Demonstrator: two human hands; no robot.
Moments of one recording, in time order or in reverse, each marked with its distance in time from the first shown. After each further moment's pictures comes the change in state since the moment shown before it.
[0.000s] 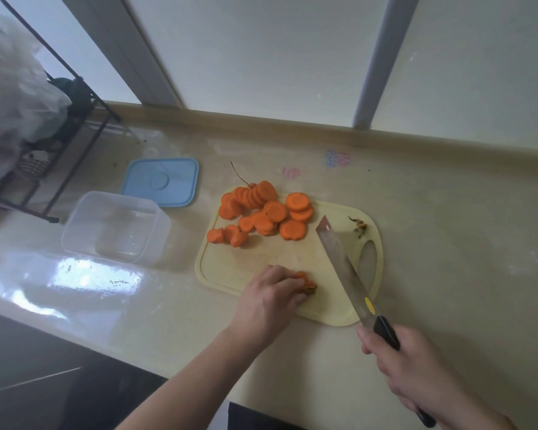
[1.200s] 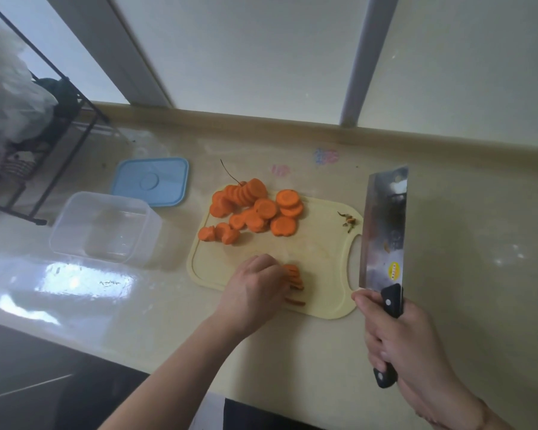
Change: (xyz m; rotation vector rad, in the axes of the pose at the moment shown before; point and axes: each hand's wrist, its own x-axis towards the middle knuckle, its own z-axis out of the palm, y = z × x) left_hand 0.010 -0.005 -0.017 0.009 -0.015 0.061; right_hand -0.006 -0.018 0.012 0.501 0.210 -0.105
